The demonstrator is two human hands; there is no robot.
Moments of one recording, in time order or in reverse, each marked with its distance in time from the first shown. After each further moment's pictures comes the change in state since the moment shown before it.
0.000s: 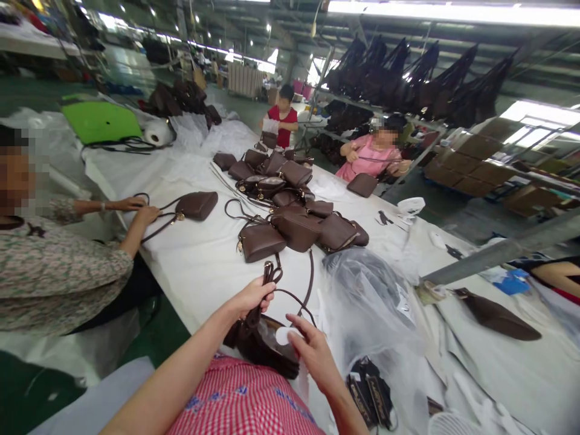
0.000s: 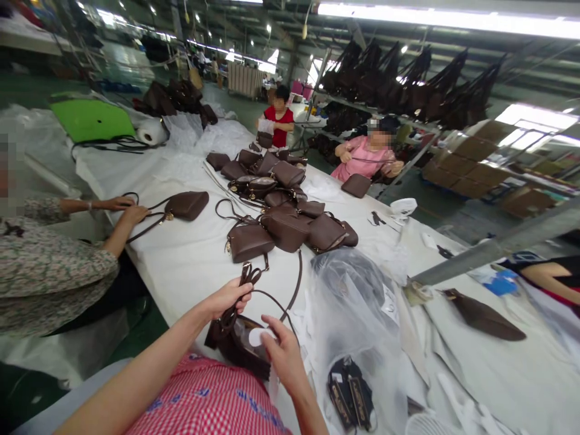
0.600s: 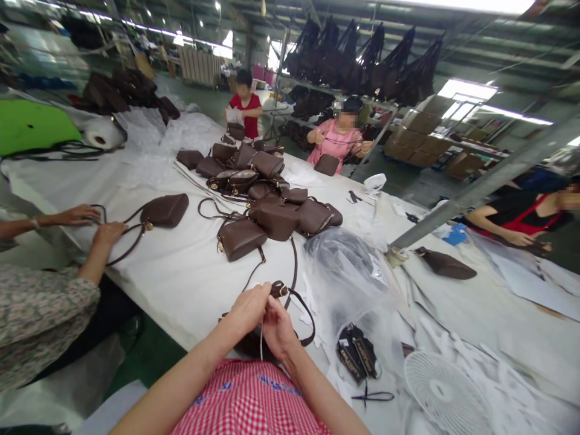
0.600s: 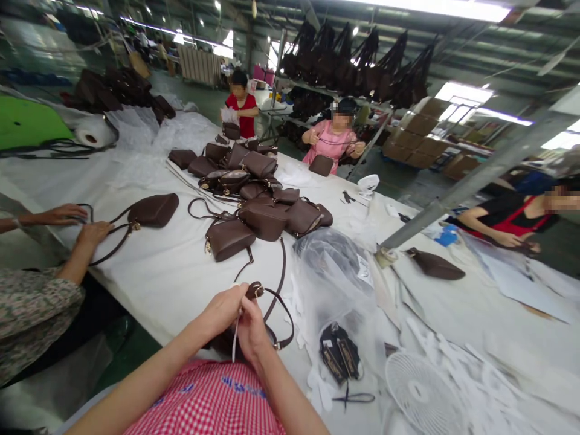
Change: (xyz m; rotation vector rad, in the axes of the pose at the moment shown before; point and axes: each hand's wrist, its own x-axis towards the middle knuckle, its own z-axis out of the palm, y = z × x) left_hand -0.013 0.003 0.034 1.517 0.000 0.193; right_hand 0.029 -0.009 0.072 0.931 0.039 0.074
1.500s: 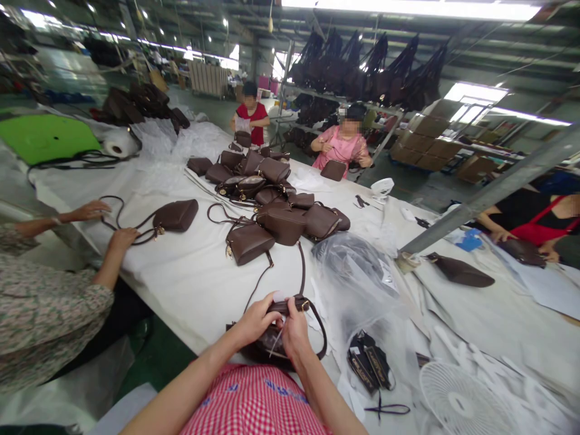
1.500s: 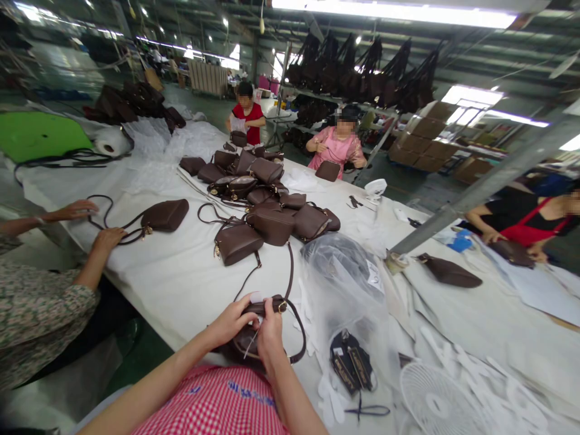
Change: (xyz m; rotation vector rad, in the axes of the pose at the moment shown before) left_hand -0.013 -0.031 0.032 -0.678 0.066 0.157; right_hand 0.020 0.016 -0.025 -0.034 0.386 -0.143
